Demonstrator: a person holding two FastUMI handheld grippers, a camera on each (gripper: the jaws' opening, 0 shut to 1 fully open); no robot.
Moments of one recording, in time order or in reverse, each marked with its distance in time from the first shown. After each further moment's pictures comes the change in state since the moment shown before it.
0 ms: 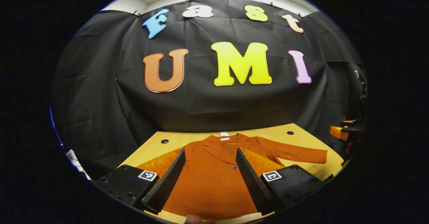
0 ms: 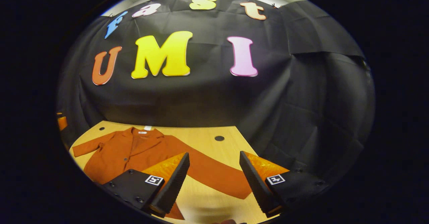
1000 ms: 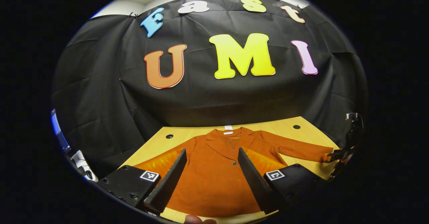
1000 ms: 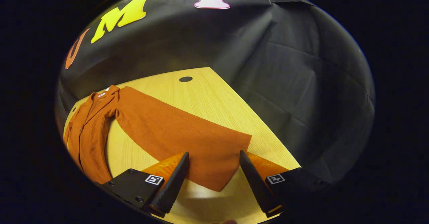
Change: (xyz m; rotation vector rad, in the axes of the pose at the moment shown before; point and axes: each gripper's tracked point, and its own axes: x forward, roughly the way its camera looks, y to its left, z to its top) left arm 0.009 -0.017 -0.002 0.031 0.052 0.097; right arm 0.090 -0.074 -0.162 0.085 0.354 -0.142
